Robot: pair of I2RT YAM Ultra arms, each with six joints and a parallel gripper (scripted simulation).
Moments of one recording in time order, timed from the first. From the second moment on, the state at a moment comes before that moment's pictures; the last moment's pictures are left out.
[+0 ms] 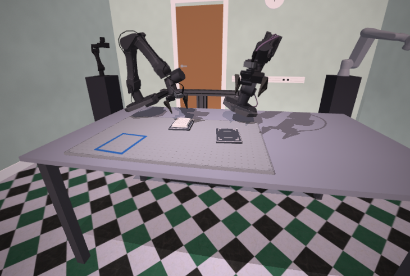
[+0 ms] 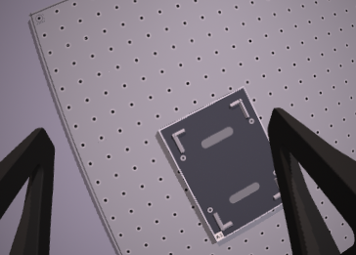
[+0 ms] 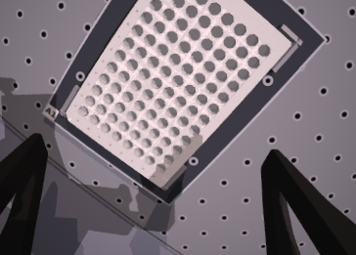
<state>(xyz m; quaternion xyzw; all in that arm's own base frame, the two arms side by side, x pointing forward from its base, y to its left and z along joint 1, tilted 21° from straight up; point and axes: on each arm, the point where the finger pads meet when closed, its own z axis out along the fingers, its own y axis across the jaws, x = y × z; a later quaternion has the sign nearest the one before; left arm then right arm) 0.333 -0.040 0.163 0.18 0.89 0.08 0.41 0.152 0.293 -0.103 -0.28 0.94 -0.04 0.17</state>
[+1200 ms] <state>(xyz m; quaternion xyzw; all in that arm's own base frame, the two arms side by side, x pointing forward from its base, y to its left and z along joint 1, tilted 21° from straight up) 0.107 -0.213 0.188 0.43 0.78 -0.10 0.44 0.161 0.300 -0.122 -0.01 0.98 -0.18 0.04</state>
